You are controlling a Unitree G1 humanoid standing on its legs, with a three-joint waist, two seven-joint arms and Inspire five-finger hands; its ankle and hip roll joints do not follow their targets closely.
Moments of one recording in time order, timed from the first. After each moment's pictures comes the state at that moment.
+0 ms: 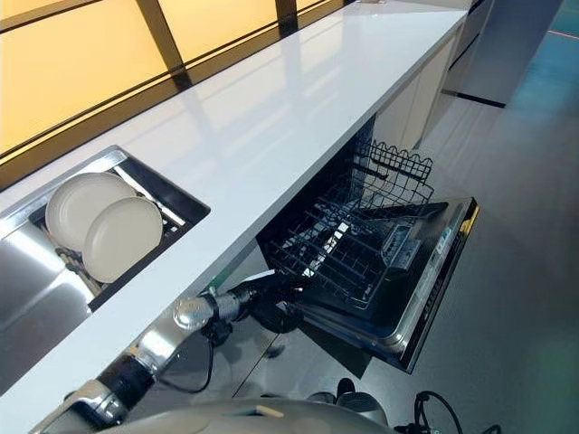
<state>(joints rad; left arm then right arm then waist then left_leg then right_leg) -0.14 0.50 -0.55 0.16 -0.24 0.29 -0.59 0.07 -0.27 0.21 1.23 0.08 0.19 0.02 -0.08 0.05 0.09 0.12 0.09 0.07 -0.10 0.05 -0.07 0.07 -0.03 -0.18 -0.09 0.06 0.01</state>
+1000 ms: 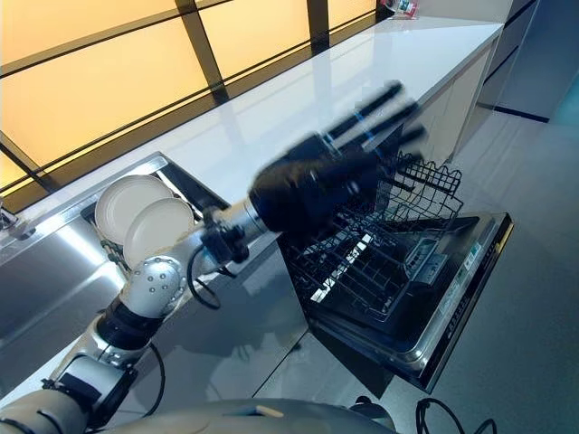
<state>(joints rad) -0.45 0.45 -0.31 -0.34 -1.43 0.22 -0.09 0.08 -0.30 0.35 1.29 0.18 0.19 -0.01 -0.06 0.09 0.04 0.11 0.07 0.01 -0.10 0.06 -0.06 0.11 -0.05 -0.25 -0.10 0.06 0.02</state>
